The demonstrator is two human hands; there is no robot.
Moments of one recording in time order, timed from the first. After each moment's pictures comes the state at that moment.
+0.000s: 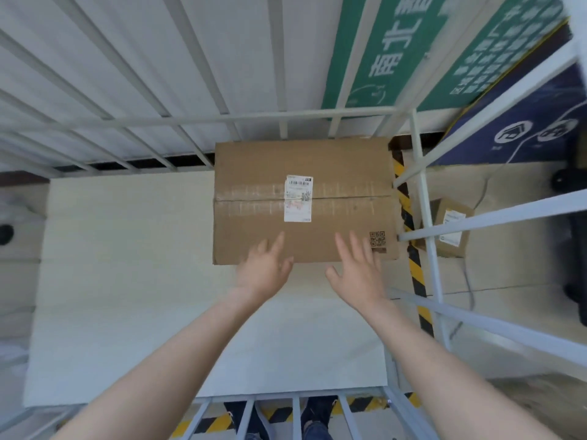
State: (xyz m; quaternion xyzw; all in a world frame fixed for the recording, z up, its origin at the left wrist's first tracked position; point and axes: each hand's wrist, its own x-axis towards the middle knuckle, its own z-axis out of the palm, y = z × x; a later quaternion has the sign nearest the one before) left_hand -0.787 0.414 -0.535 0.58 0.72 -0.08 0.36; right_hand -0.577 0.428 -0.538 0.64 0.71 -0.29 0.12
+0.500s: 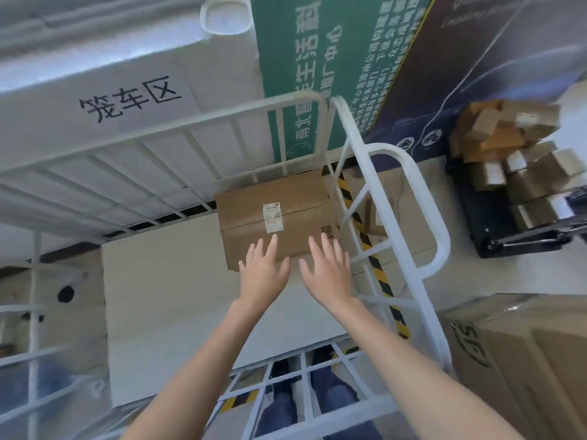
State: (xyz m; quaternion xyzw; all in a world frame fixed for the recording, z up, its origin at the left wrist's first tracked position) left_hand -0.730 0.313 -0.195 0.63 0.71 0.01 0.31; right_hand -0.578 0.302 -0.205 0.71 0.64 -0.29 0.00
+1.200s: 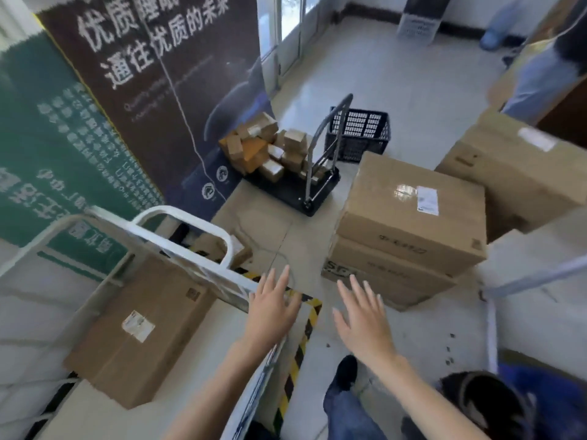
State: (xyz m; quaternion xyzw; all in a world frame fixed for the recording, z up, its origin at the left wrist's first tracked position) left_hand -0.456 0.104 -0.053 0.89 0.32 -0.07 0.33; right_hand -0.351 -0.080 -0.092 0.92 0.32 -0.18 -0.11
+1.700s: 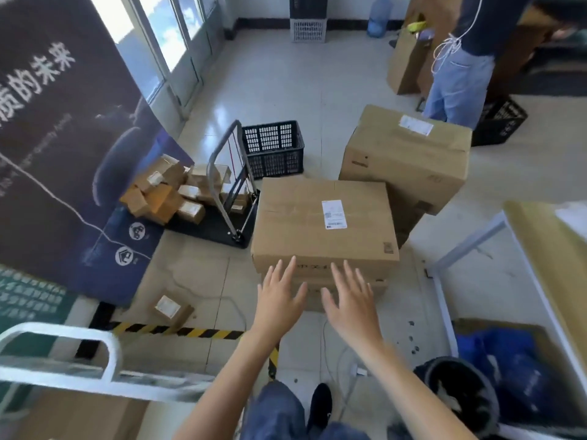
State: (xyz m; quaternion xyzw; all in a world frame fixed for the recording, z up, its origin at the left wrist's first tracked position) left_hand -0.179 -0.018 -0.055 0.91 0.18 -0.08 0.36; right_hand -0.141 -0.183 -0.060 0.95 0.14 -0.13 -0.24
